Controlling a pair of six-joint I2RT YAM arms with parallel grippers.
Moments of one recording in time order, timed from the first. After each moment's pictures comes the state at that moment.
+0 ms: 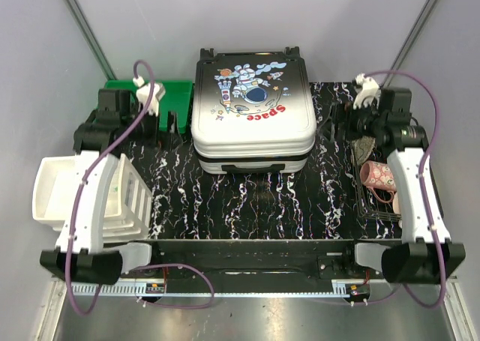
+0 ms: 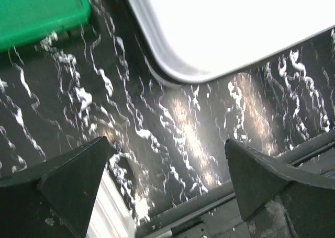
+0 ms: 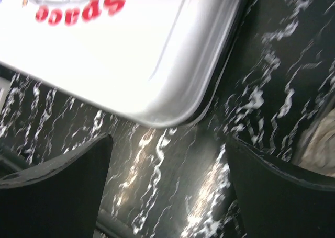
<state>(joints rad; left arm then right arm) -0.07 1.16 1.44 -1.07 0.35 0.11 -0.03 1.17 1.28 -0.75 -0.54 -0.02</state>
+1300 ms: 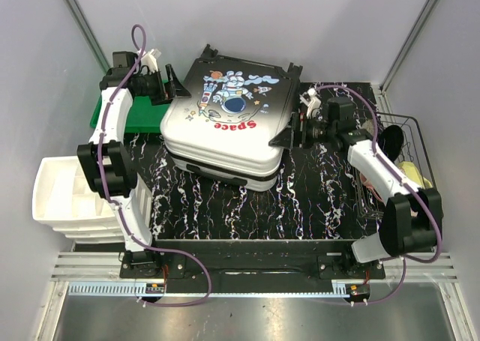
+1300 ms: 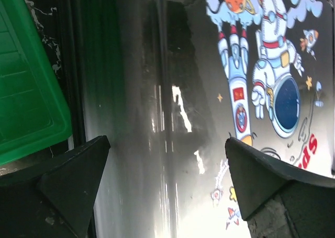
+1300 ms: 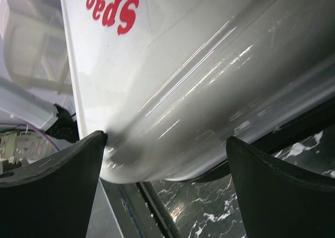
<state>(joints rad) 0.10 1.99 1.97 -0.77 0.79 -0.16 0.22 1.49 1.12 -0.21 -0.86 0.35</state>
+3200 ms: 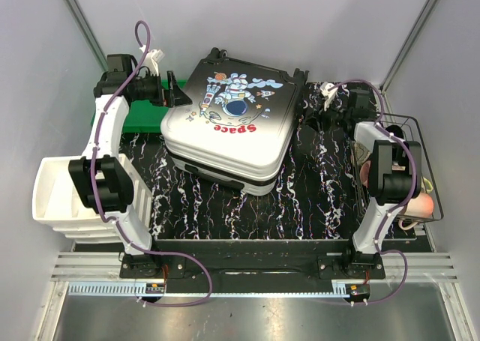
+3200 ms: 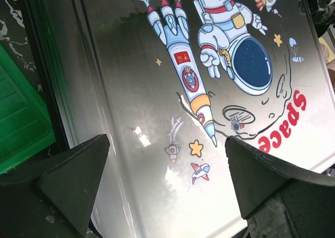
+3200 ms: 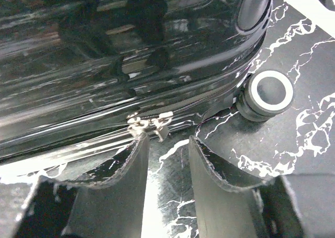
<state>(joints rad) 0.08 1.82 1.82 -0.74 0.89 0.06 -0.04 1.90 1.26 0.07 -0.90 -0.46</state>
